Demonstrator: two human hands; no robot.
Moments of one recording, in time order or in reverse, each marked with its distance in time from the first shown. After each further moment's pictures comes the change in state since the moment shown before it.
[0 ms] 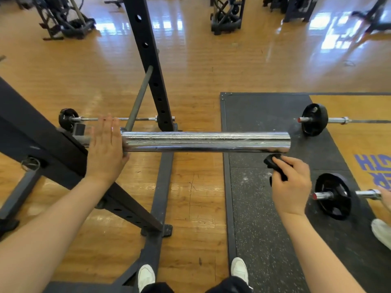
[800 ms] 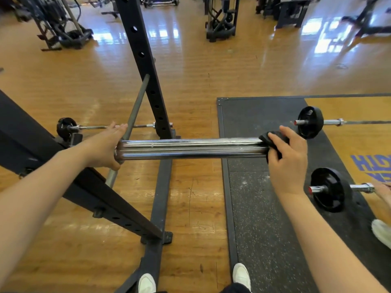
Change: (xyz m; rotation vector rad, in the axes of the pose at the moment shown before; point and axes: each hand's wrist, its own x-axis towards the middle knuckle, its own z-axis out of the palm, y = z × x) left_hand 0.054 -0.016 -0.045 -0.175 -0.633 0.075; right_hand 0.051 -0.016 0.002 0.007 -0.019 -0.093
